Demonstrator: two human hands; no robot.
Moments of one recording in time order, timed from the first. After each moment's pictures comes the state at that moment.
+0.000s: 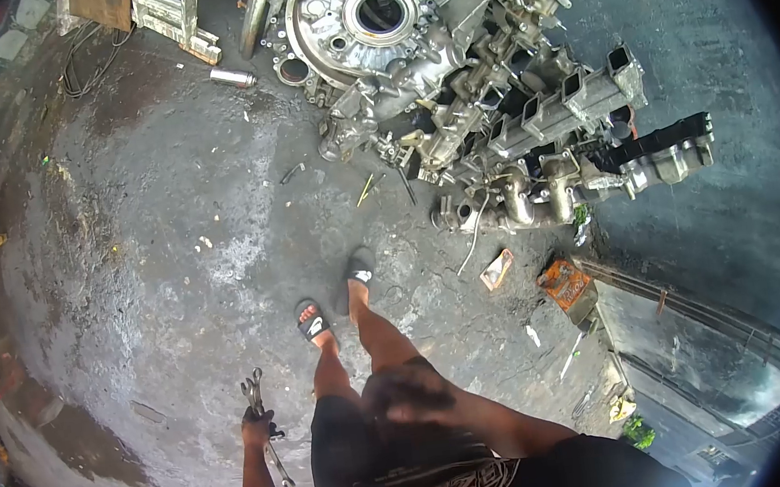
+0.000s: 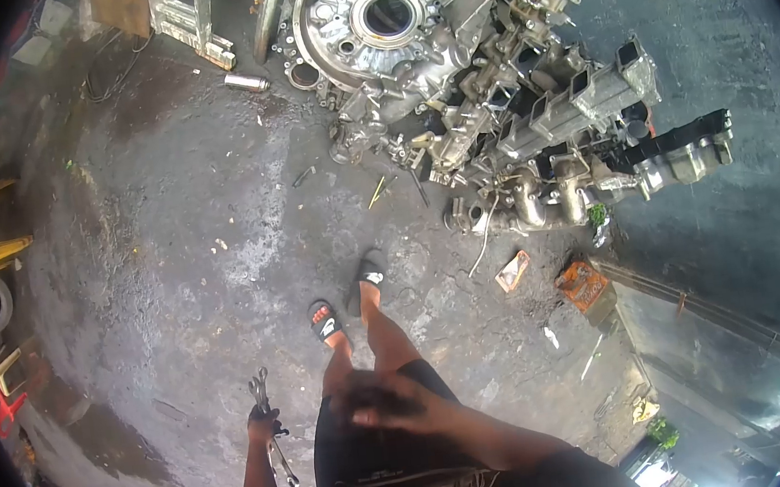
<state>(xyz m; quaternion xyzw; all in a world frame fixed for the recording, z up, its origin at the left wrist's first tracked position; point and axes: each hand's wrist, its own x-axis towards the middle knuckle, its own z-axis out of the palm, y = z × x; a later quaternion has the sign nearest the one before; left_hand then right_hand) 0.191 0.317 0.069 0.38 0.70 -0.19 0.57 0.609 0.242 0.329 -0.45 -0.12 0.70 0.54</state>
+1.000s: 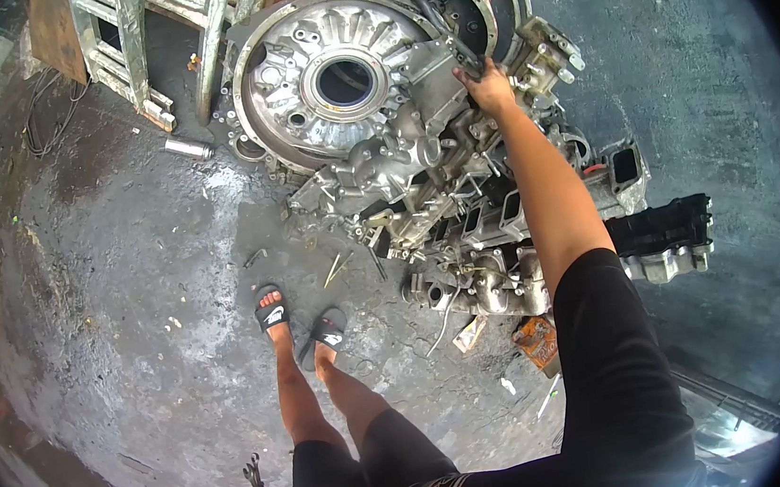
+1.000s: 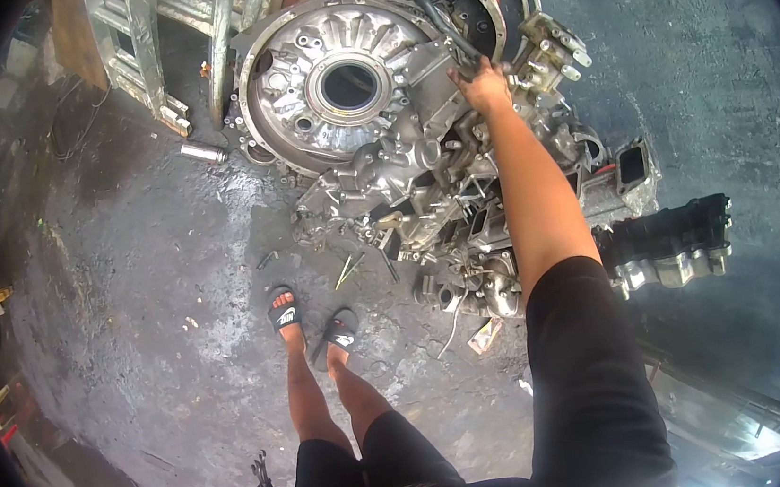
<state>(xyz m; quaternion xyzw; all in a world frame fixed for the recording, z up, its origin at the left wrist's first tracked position) 0.274 0.305 0.082 0.22 0.76 -0.26 0.56 1.241 0.409 0.134 -0.98 -0.19 0.08 0.02</state>
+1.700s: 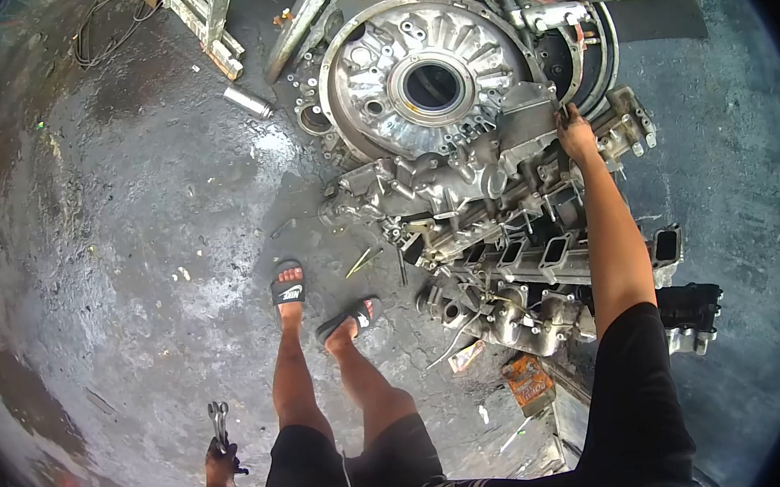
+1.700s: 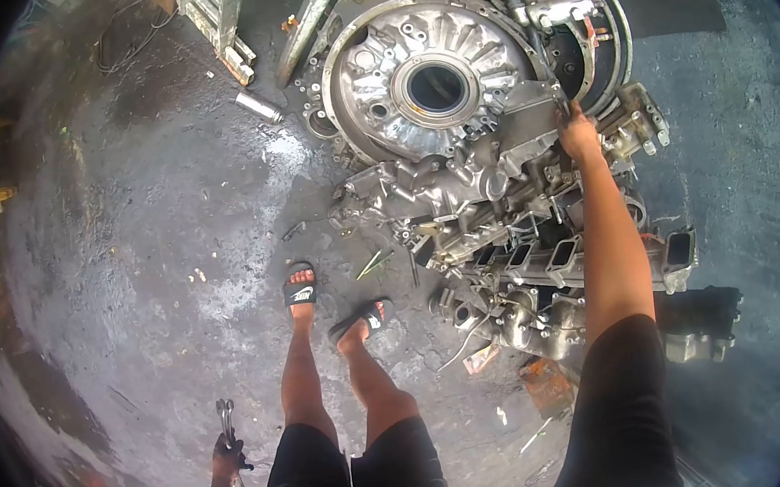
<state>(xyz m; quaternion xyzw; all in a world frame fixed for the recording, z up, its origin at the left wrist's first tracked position) 0.324 0.361 0.091 0.27 0.74 -0.12 0.60 1.267 0.411 0.133 -0.95 -0.29 0.11 -0.07</state>
